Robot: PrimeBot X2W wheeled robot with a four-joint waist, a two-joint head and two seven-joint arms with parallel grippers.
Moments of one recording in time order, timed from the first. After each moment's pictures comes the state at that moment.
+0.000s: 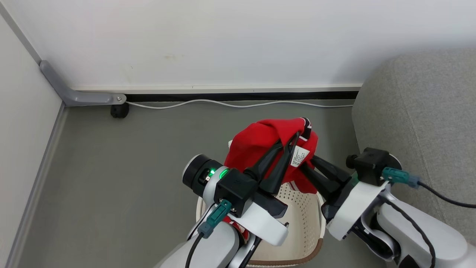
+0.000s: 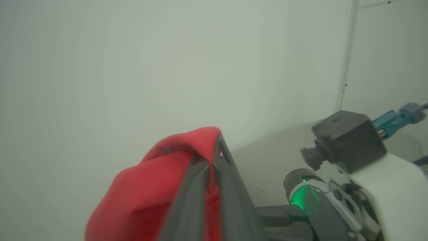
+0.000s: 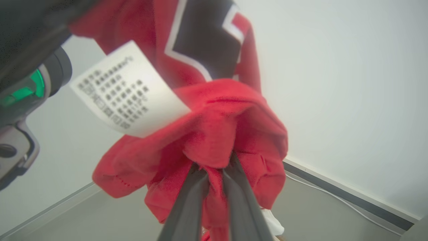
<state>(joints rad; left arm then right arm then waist) -0.46 0.05 -0.82 0.12 -0.41 0.19 -0.26 -0.62 -0.44 1.00 0.29 0.76 0.13 -0.26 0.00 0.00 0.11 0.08</state>
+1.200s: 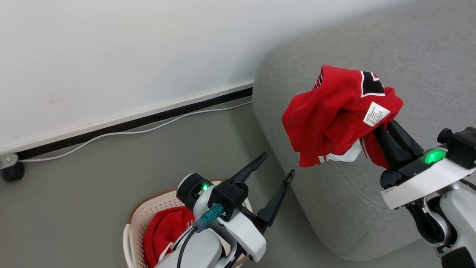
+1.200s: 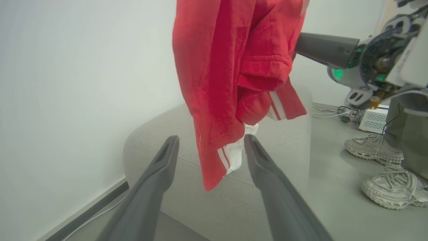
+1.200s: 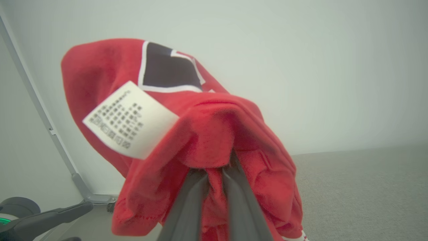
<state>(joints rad) -0.42 0.05 -0.78 0.34 -0.38 0.00 -0.26 -0.42 -0.48 0.52 0.15 0.76 0.13 -0.26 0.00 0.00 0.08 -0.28</state>
